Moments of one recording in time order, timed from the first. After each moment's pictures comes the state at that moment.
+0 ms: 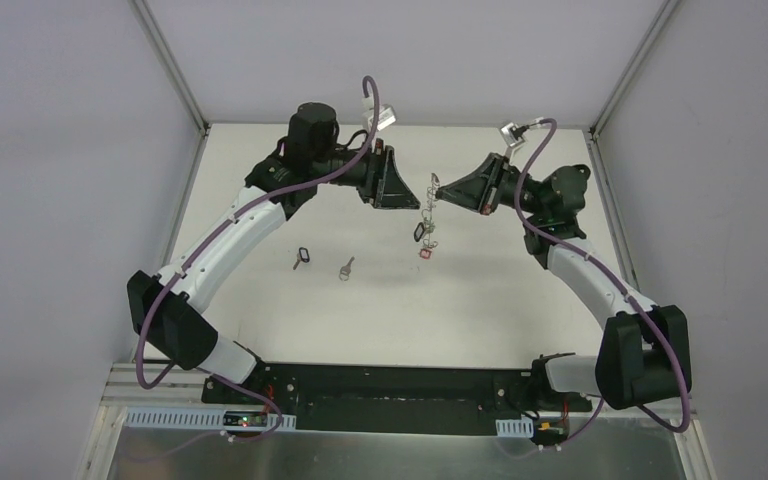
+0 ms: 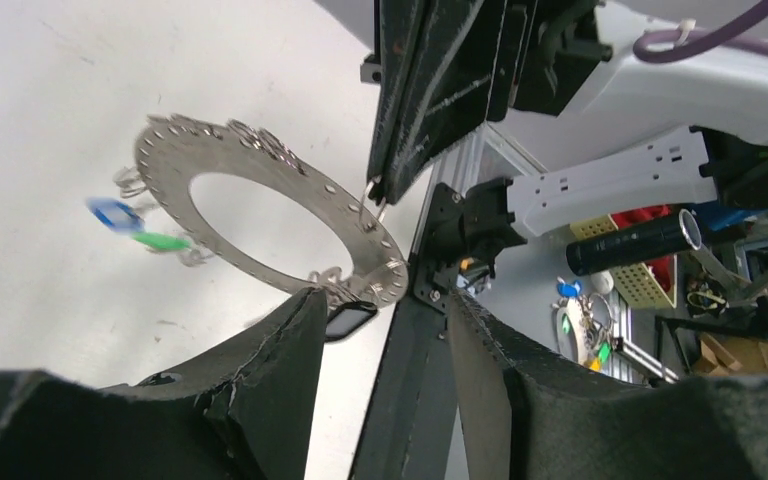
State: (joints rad) left arm -0.55 1.48 1.49 -0.37 0.87 -0.38; right arm 0.24 1.30 0.85 0.78 -1.09 1.02
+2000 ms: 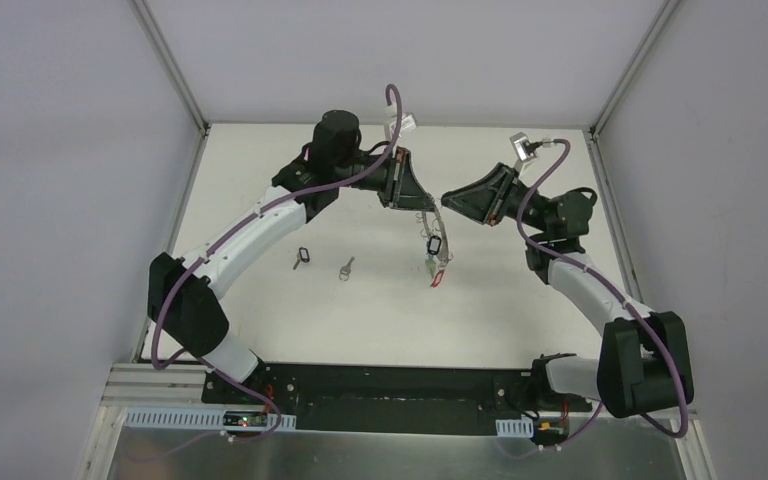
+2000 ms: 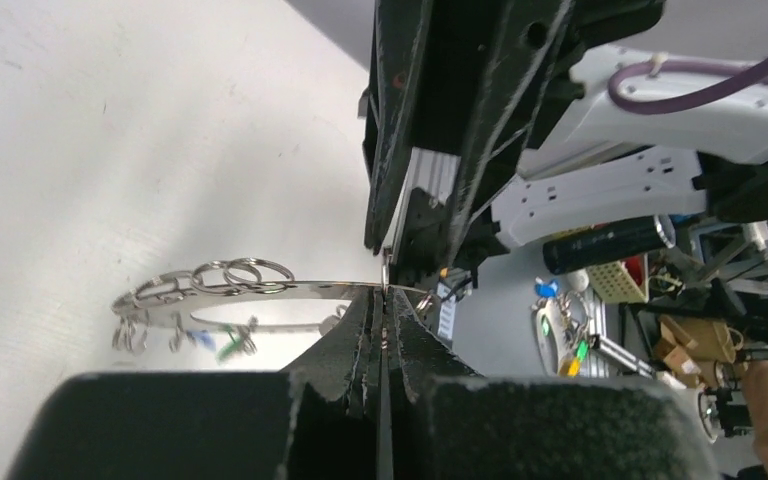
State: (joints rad) left arm -0.61 1.57 1.45 -0.12 0.89 -0.54; right arm 0.22 1.28 0.70 1.08 -1.01 1.16
